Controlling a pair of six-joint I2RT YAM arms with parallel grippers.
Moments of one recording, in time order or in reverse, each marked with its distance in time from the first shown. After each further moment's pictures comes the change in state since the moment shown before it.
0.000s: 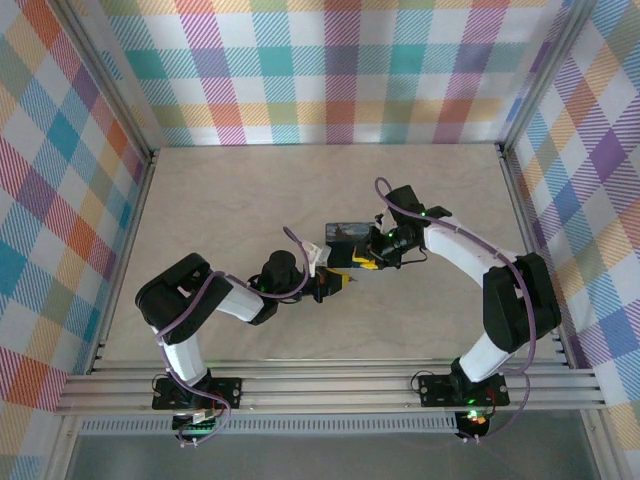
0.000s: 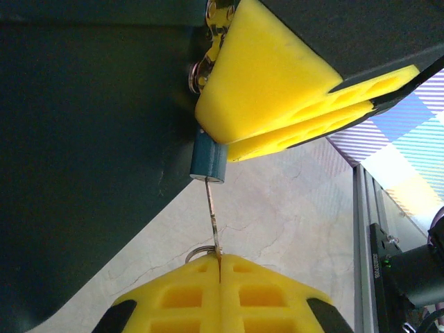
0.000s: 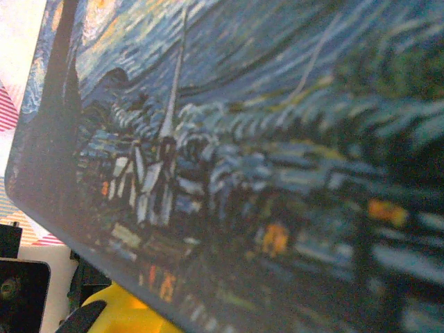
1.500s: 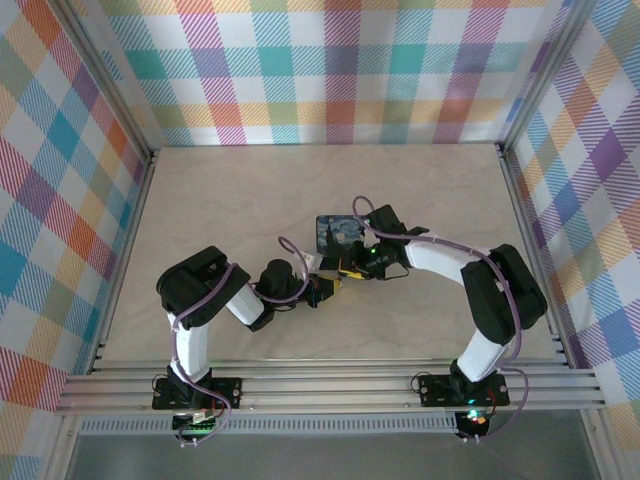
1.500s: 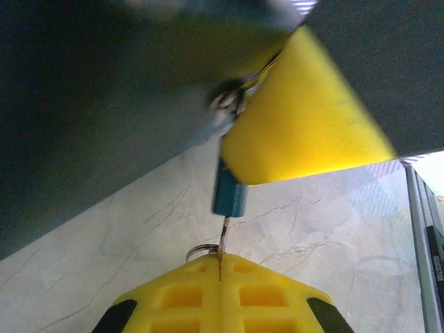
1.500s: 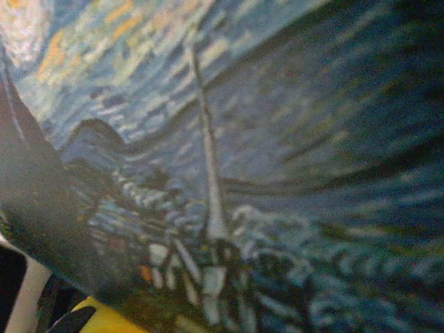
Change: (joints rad) left arm 0.024 0.158 -0.070 0.163 -0.067 -0.008; right arm 0.114 0.078 -0.159 0.351 0.095 0.026
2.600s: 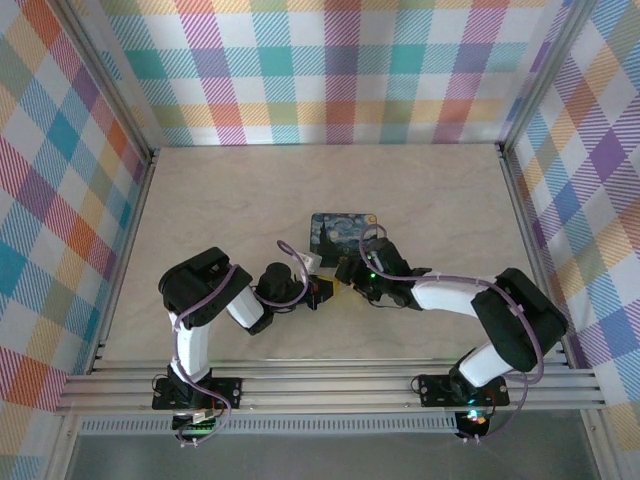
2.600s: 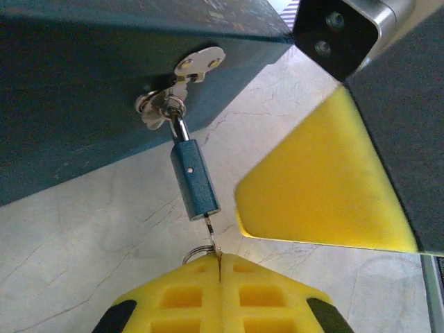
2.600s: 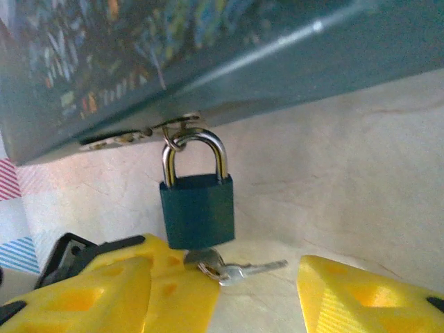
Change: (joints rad) left arm -0.006 0.002 -0.016 0.030 -0.027 0.008; right arm 0.157 -0.160 -0.339 0.465 0.291 0.348
